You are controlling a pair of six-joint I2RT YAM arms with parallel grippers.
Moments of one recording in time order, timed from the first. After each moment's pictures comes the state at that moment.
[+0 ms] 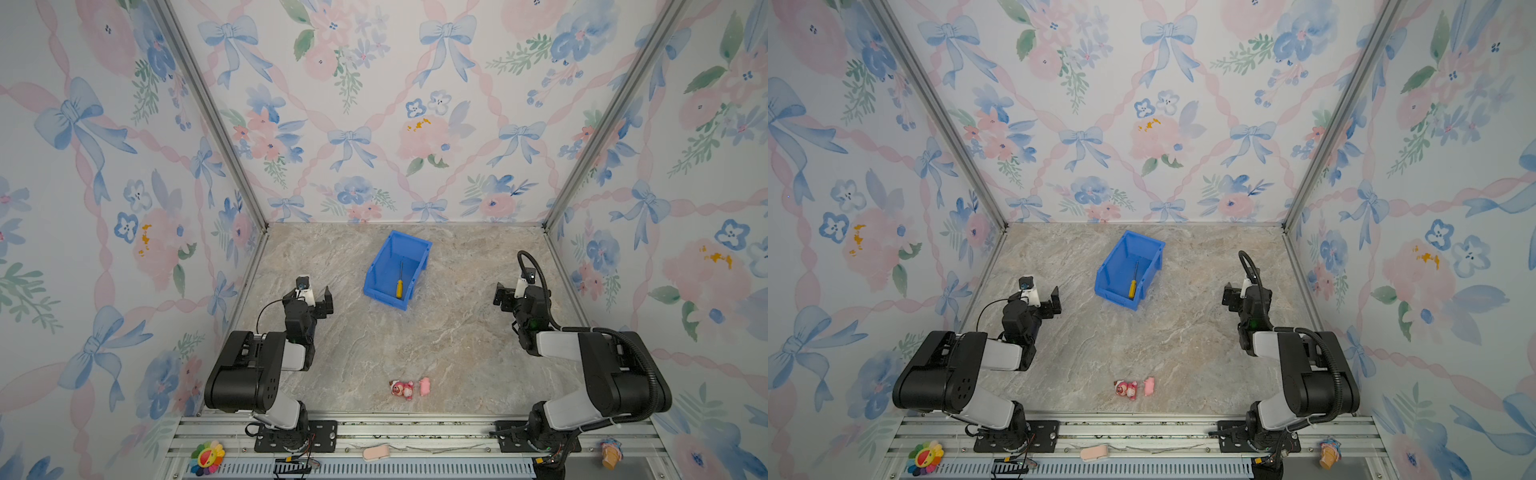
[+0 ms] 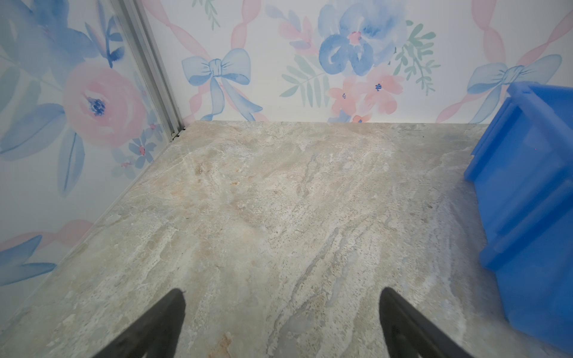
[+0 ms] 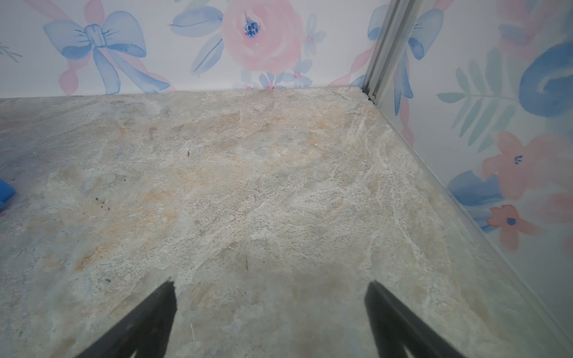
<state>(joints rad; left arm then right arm) -0.04 1.54 0.27 1.04 -0.13 0.02 0.04 1.53 0.42 0.73 0.16 0.02</state>
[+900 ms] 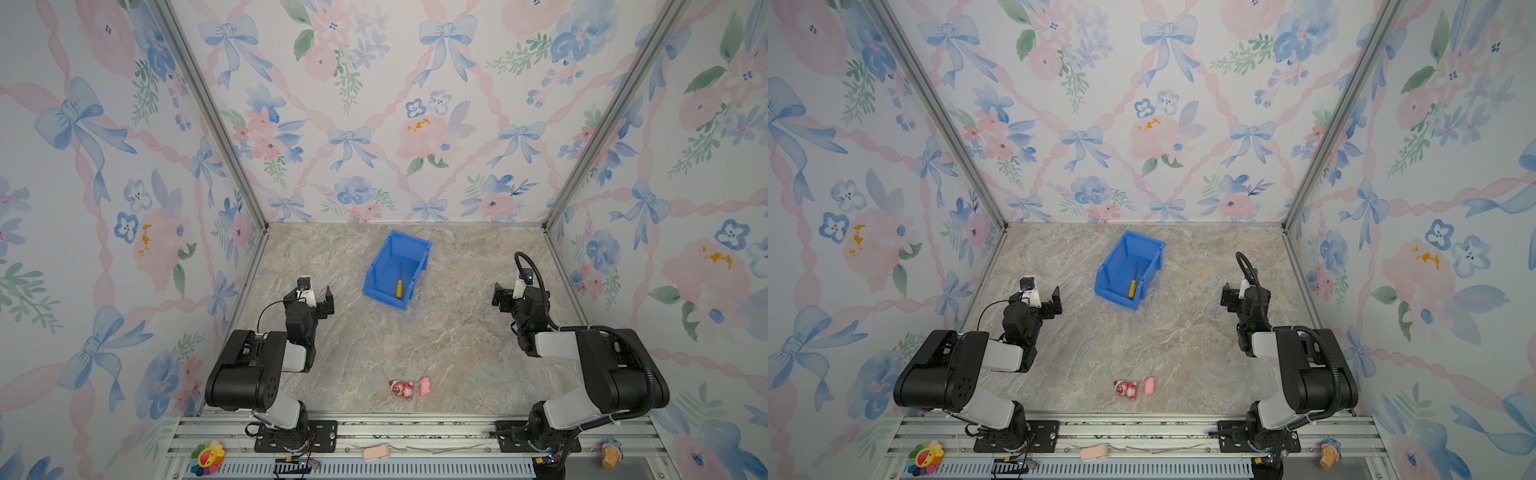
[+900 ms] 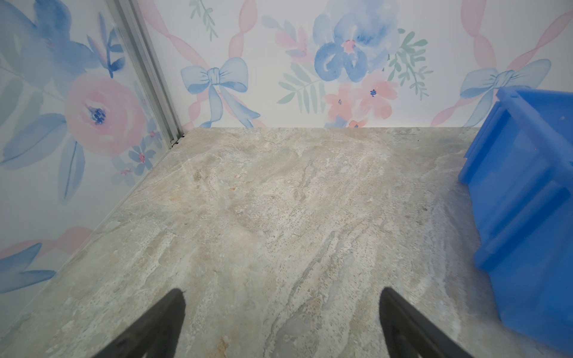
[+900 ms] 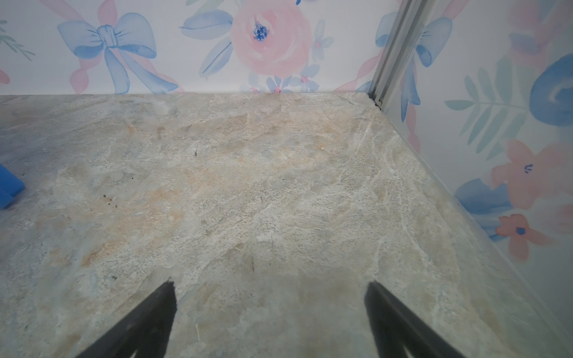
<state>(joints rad) -0.05 1.54 0.26 1.08 -0.13 0.03 0.05 1.54 0.42 0.77 0.16 0.01</state>
